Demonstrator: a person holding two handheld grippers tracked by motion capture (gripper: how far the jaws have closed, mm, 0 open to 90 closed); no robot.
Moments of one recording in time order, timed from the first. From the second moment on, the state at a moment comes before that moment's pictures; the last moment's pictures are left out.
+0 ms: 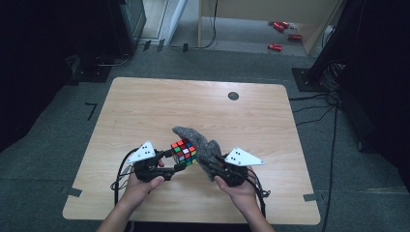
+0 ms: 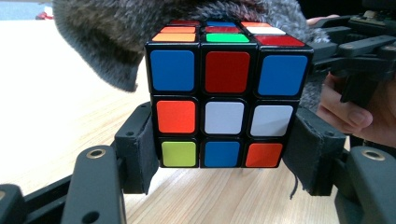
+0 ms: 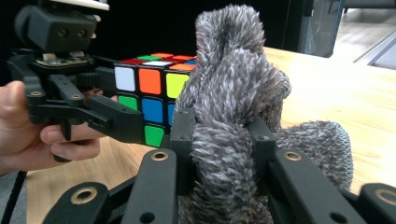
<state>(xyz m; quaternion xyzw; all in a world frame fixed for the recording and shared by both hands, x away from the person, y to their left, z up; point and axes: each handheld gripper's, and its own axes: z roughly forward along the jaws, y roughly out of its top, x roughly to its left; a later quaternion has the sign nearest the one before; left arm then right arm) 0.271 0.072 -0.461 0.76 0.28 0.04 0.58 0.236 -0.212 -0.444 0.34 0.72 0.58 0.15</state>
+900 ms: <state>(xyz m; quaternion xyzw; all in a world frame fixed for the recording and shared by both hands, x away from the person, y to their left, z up) 0.271 0.081 -0.461 0.70 0.35 0.05 0.62 0.232 -0.187 -0.473 0.39 0.70 0.59 0.09</state>
